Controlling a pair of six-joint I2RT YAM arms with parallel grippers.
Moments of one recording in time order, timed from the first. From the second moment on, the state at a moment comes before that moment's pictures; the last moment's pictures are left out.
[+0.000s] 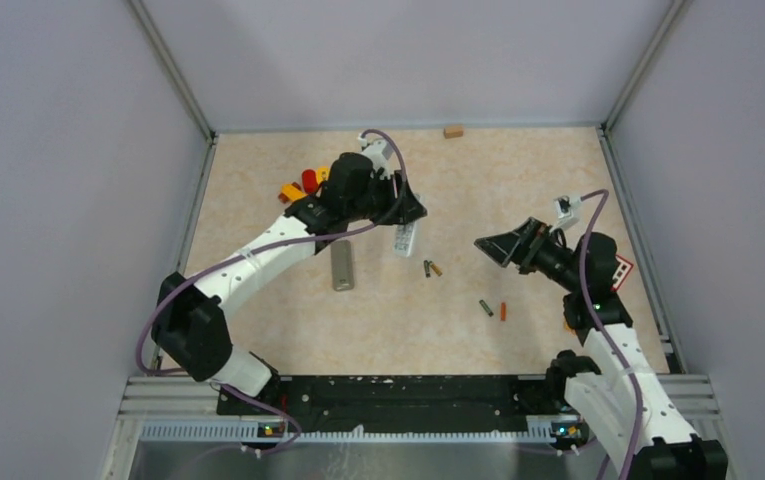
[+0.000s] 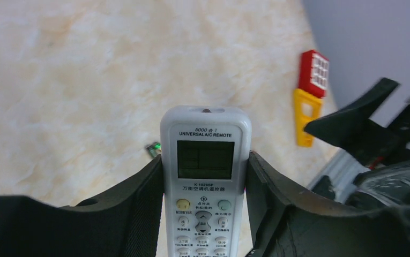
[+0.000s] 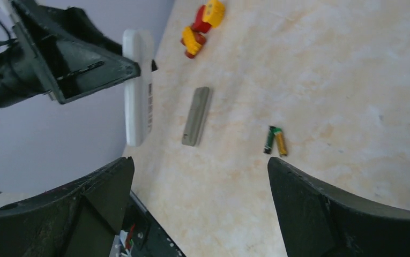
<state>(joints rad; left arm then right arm) -0.67 1.50 1.22 -0.26 0.14 -0.57 0.07 0.71 0.44 0.01 -0.62 0.73</state>
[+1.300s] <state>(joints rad) -0.61 1.42 1.24 0.16 0.53 -0.87 0.49 1.04 0.64 0.63 -0.56 0.85</state>
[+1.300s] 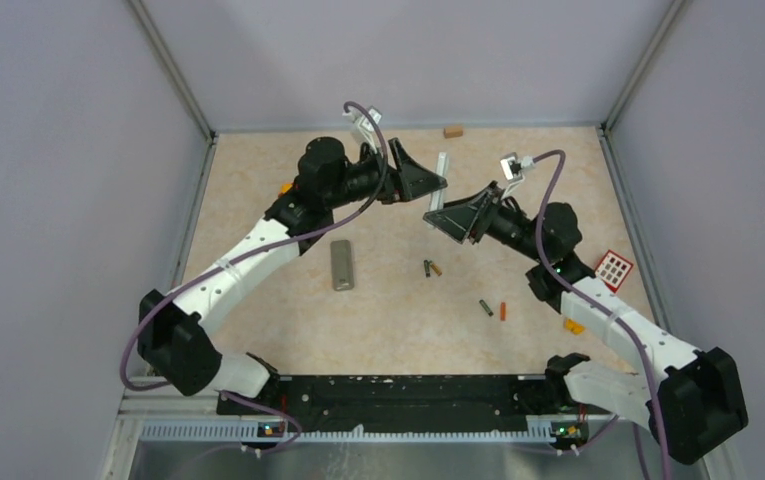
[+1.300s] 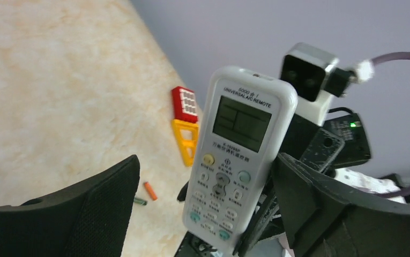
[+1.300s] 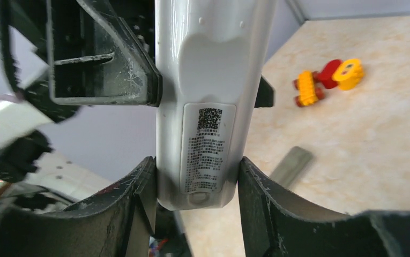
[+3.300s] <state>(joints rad) -0.54 1.50 1.41 -0.72 0.53 -0.62 0.78 1.15 0.74 0.05 -0.26 -0.21</state>
